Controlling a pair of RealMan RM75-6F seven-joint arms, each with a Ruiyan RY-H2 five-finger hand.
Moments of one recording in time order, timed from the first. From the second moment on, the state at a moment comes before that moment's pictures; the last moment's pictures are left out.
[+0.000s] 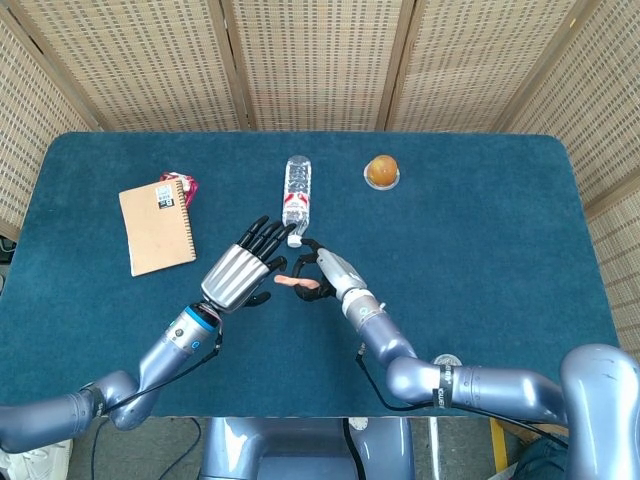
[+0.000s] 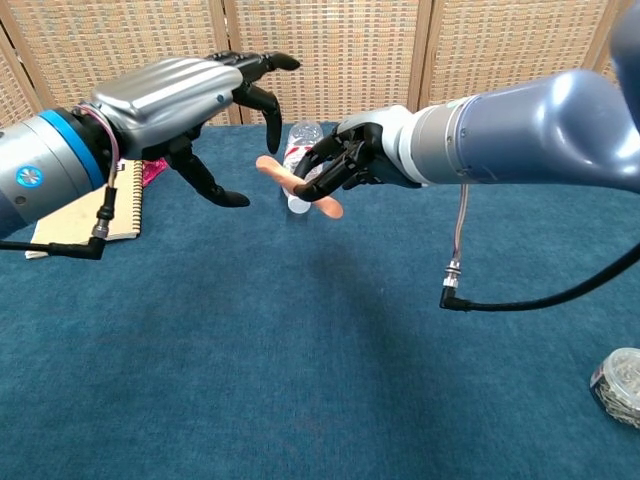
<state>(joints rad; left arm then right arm) -0.74 -1.60 -0.22 -1.45 1.53 1.09 0.36 1.09 -1.58 0.41 -1.64 -0.27 0.81 -0.11</state>
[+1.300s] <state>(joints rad) -0.81 -1.70 -0.22 -1.41 1.46 1.10 0.44 1.08 -1.53 0.38 -1.67 -0.32 0.80 -0.08</state>
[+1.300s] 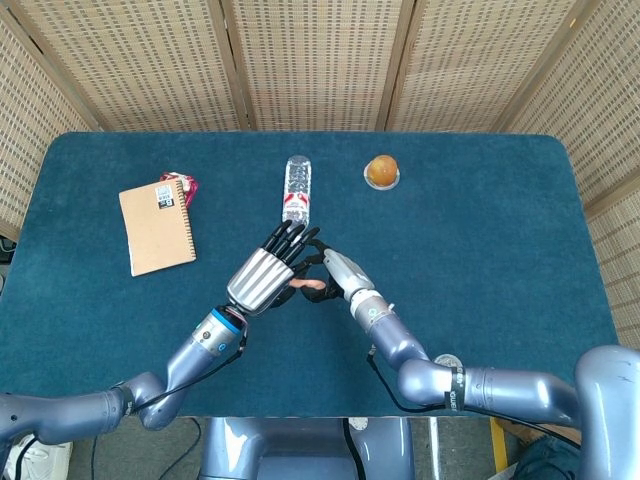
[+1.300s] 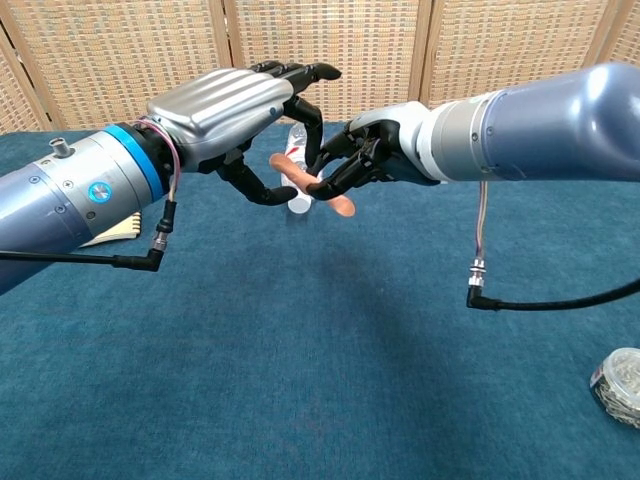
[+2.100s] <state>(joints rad) -0.83 -1.71 -0.21 -1.42 1.43 1.11 0.47 1.08 -1.52 0.37 -1.69 -0.33 0.81 -0.07</state>
